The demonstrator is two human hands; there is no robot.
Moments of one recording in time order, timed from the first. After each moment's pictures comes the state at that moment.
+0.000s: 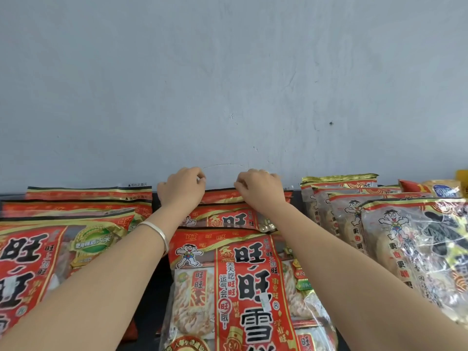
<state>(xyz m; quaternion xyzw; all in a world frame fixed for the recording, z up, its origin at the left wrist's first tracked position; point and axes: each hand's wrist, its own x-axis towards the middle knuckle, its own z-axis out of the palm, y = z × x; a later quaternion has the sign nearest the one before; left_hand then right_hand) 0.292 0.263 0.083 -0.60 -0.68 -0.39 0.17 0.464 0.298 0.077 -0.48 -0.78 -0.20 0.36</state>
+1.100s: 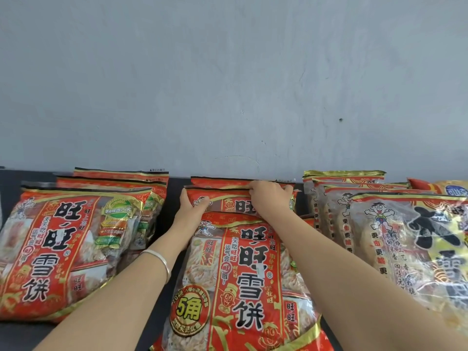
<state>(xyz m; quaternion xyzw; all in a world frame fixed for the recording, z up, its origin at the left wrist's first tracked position) 0.305 0.216 0.005 -0.46 -0.54 -0.62 -0.32 0.479 0.270 0.051 -0.57 -0.76 -0.12 0.29</state>
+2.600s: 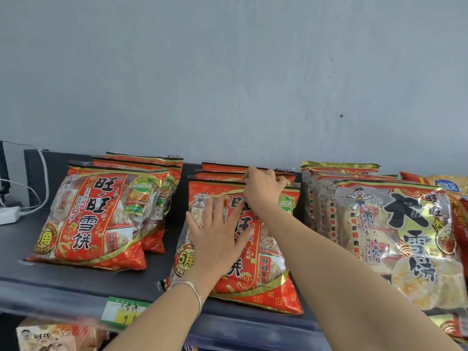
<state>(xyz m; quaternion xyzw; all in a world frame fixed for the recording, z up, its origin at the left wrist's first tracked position) 0.391 0.129 -0.060 -0.59 -0.71 -0.27 0.28 0.471 0.208 0.042 -0.54 -0.75 -0.06 0.39</state>
